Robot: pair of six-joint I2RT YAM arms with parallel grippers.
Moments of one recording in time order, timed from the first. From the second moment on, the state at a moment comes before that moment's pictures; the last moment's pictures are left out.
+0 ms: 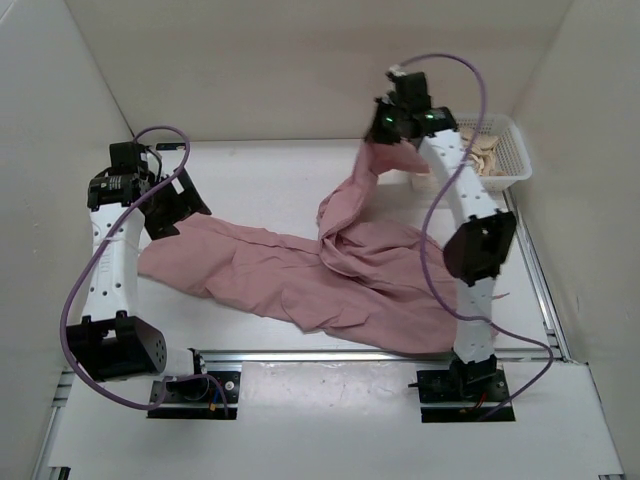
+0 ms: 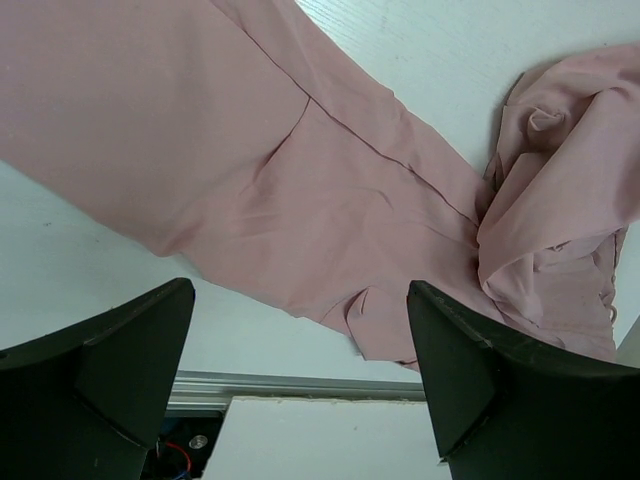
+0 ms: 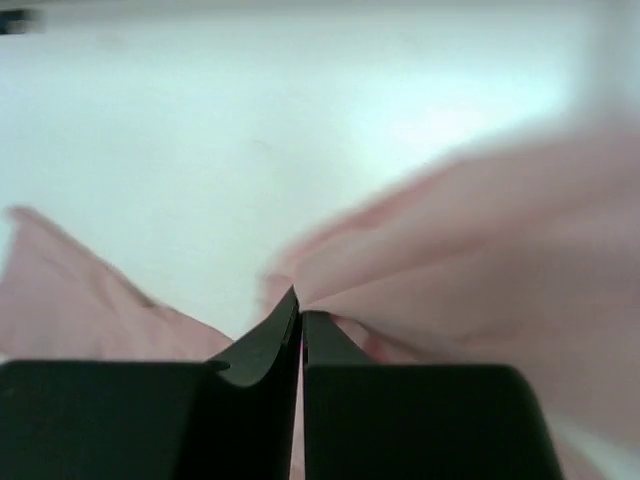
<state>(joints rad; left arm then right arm) 0.15 1.38 1.50 -1.12 0.22 -0.37 0.29 2.07 2.14 -0.77 -0.18 0.38</state>
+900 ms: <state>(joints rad) 0.07 1.38 1.25 -1.01 0.20 -0.47 0.24 1.55 1.82 -0.77 -0.14 0.38</state>
